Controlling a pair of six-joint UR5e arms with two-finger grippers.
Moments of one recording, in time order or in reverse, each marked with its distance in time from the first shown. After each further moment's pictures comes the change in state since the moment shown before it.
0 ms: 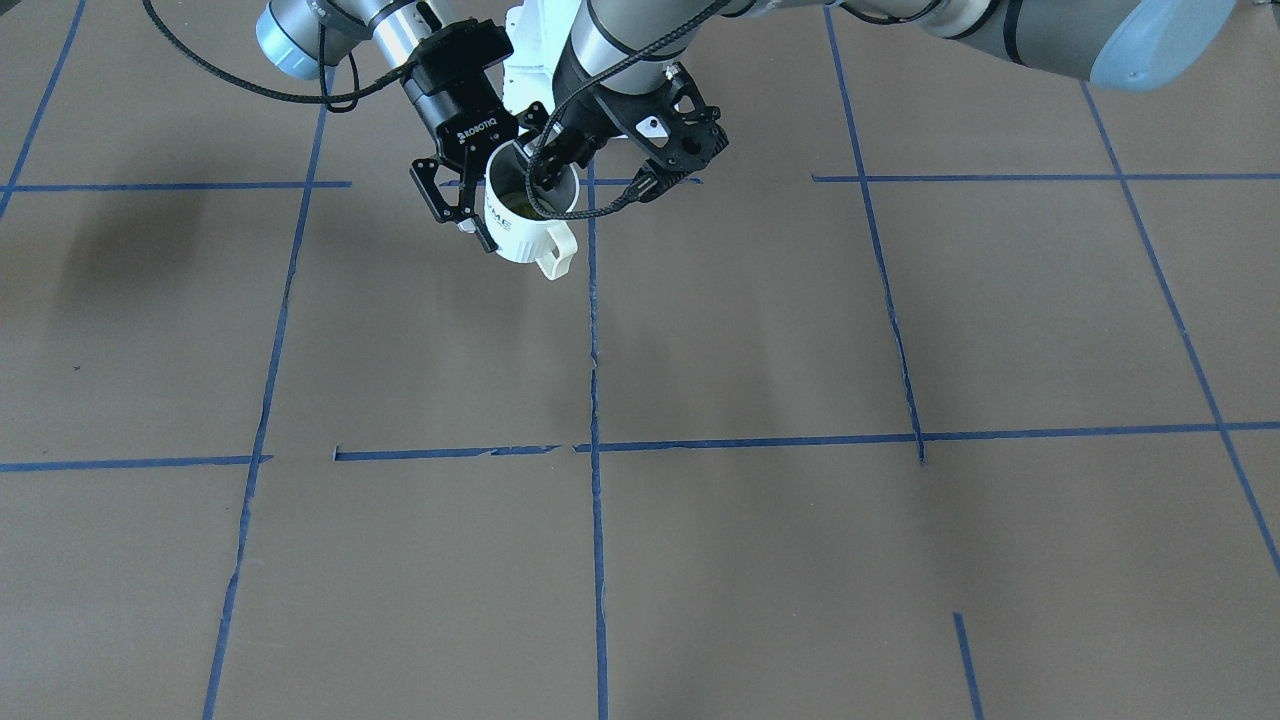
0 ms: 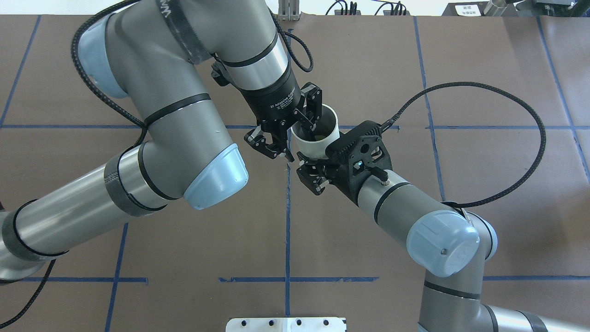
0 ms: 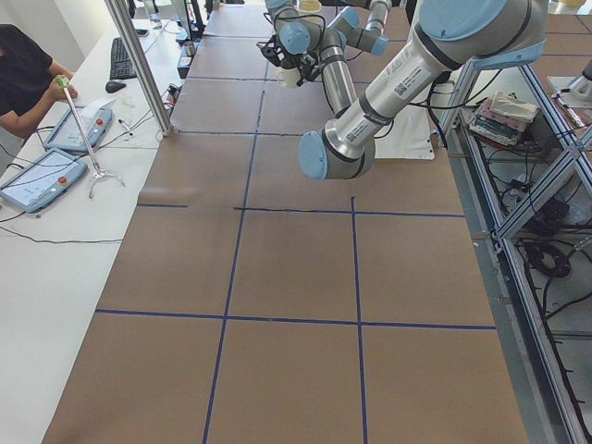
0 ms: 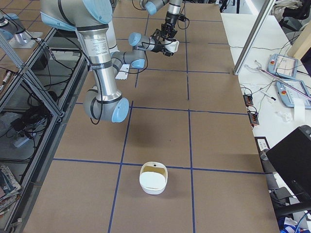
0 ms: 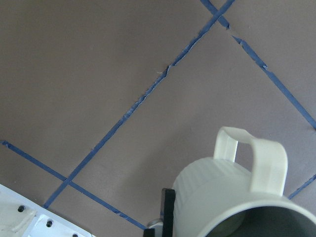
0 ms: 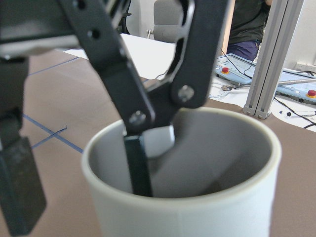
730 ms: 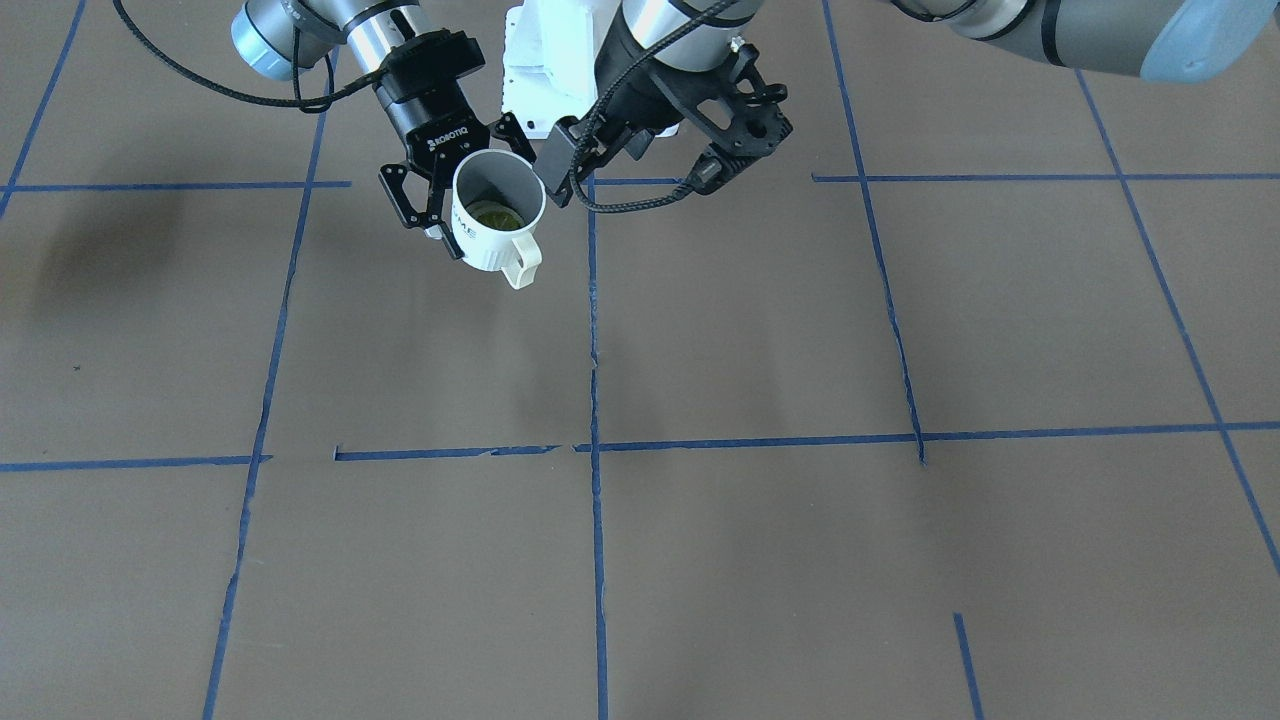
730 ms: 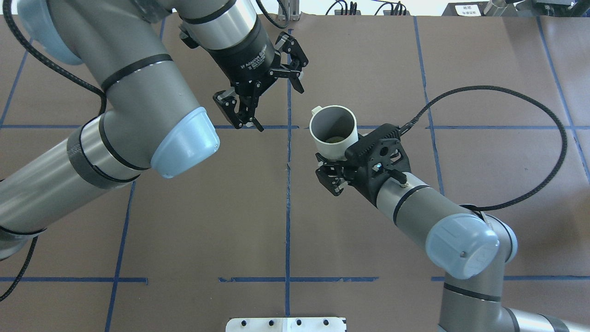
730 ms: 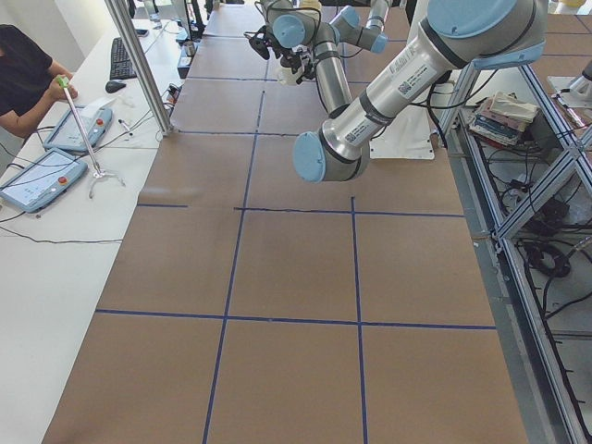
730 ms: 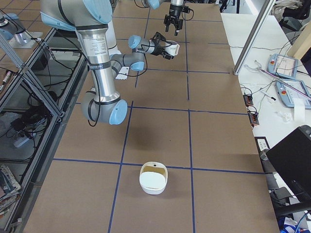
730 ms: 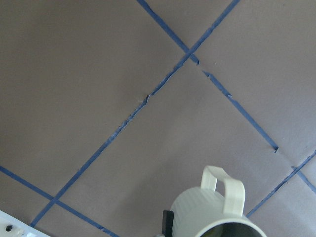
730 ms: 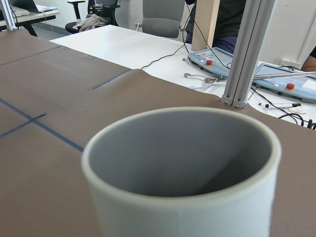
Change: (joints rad) left arm -0.108 0.023 -0.042 0.001 0.012 0.012; right arm 0.005 -0.113 0.056 0.001 -0.015 0.010
